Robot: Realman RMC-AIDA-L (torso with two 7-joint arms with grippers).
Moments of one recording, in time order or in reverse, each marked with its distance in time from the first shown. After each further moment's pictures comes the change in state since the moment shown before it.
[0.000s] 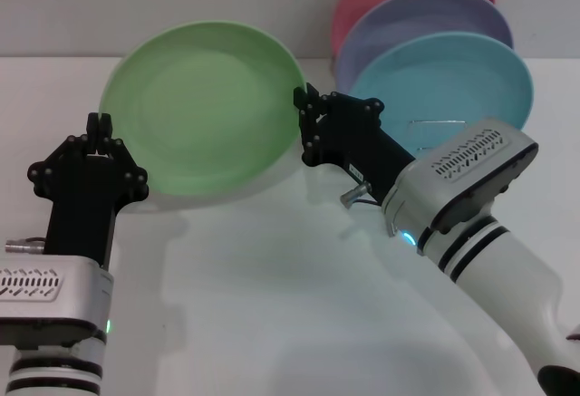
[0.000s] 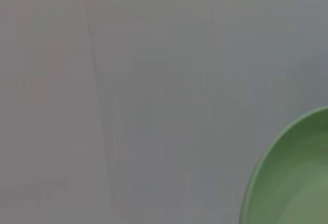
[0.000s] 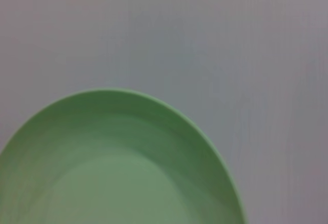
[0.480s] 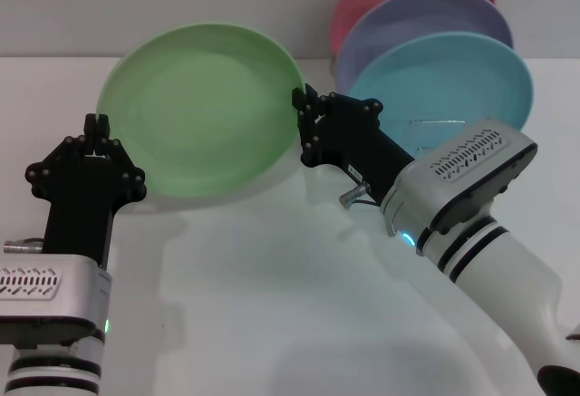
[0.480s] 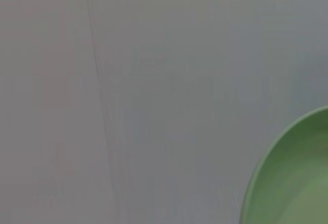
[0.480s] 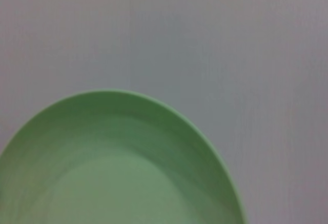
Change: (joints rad) left arm 0.000 0.000 -0.002 0.000 -0.008 0.000 0.003; right arm 0.001 0.000 -0.002 0.000 0.000 0.000 0.000
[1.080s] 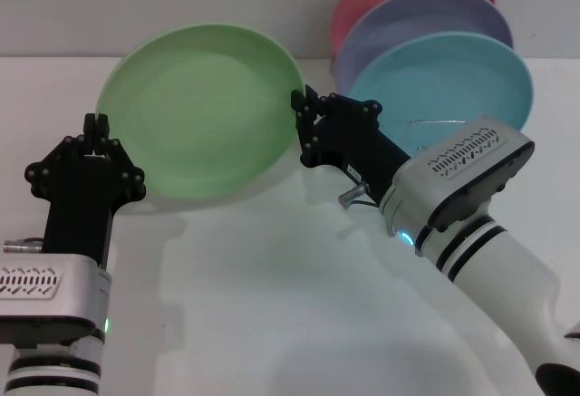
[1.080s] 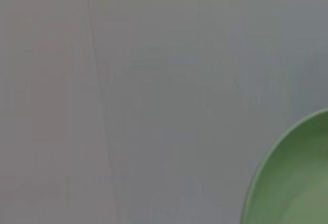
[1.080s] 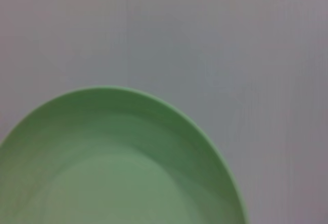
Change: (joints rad) left arm 0.000 0.000 -0.002 -0.001 0.000 0.000 0.000; right arm 0.006 0.000 -0.005 0.002 0.020 0.015 0.000
